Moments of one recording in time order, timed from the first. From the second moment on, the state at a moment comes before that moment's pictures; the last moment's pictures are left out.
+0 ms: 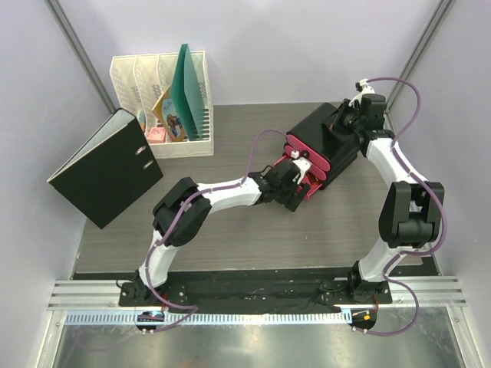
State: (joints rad) left arm -0.95 2.11 1.51 -0.22 -0.09 -0.16; right arm -0.02 1.71 1.32 -0.09 -0.33 0.39
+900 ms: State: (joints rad) left arm -0.93 2.23 1.64 -0.21 -0.07 -0.16; right arm -0.02 1.71 1.33 -0.08 -0.33 0.39
